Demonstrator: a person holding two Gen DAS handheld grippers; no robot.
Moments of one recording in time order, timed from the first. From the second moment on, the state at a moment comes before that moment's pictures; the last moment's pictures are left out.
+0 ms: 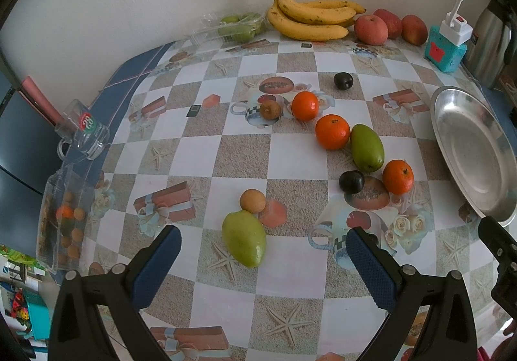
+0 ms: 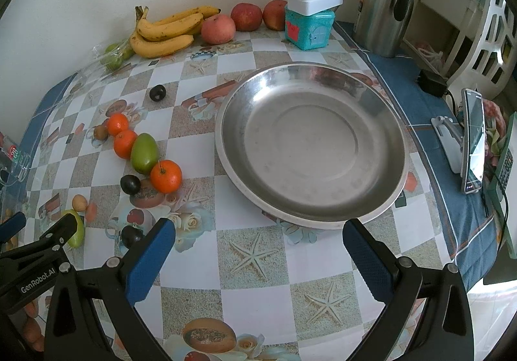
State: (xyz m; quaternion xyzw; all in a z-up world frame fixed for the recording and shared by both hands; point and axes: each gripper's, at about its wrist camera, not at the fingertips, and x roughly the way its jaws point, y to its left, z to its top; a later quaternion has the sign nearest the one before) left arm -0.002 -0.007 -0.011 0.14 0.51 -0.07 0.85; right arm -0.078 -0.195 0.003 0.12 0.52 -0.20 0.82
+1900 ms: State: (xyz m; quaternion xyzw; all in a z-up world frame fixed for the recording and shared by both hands) left arm 0.008 0.000 -0.009 0.09 0.52 -0.10 0.84; right arm -0.069 -0.183 0.007 0.11 0.51 -0.16 0.84
